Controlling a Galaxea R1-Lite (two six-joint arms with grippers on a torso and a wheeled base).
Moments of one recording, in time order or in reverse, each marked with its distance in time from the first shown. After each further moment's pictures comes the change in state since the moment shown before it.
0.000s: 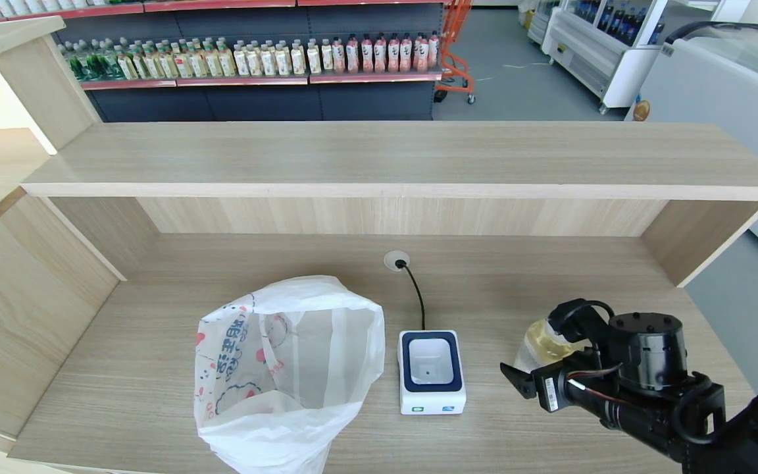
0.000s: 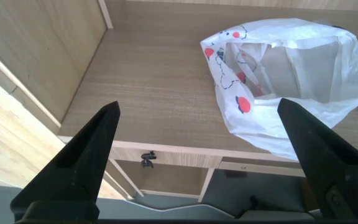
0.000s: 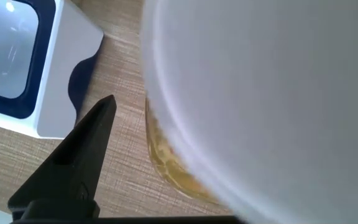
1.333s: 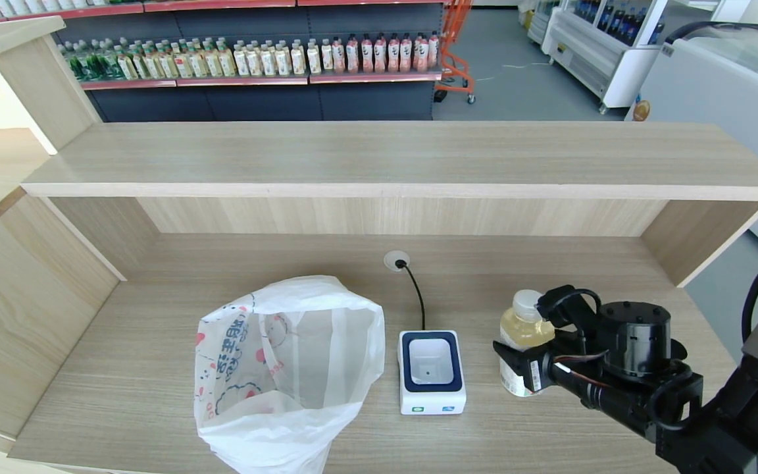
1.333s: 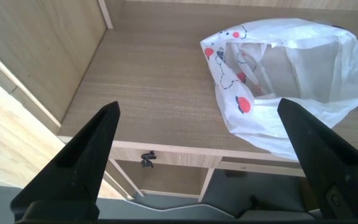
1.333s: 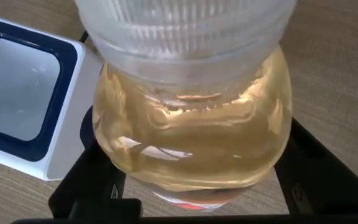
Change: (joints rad) left arm 0.000 0.000 0.000 0.000 0.000 0.000; right arm -0.005 0.068 -0.055 -0.126 0.041 -0.036
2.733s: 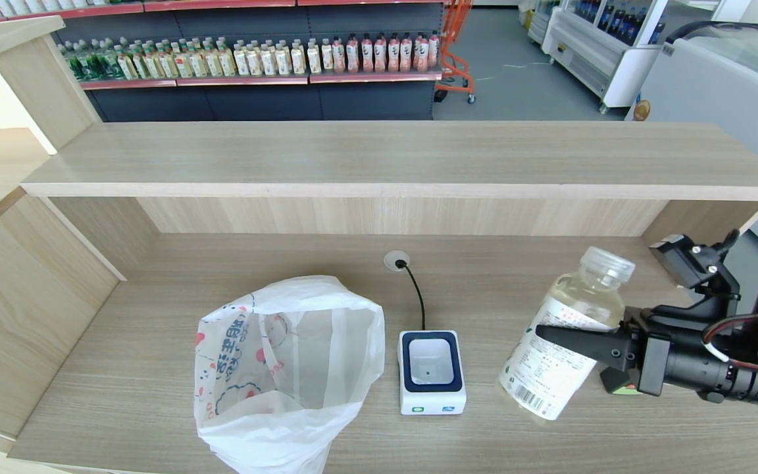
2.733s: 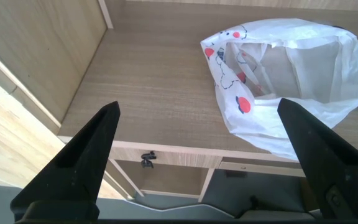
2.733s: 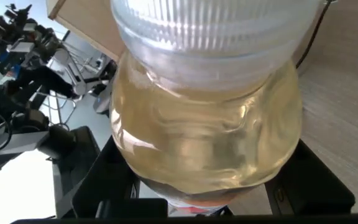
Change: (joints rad) left arm 0.000 0.000 0.000 0.000 0.000 0.000; right arm -0.177 -0.470 0.003 0.270 0.897 0.334
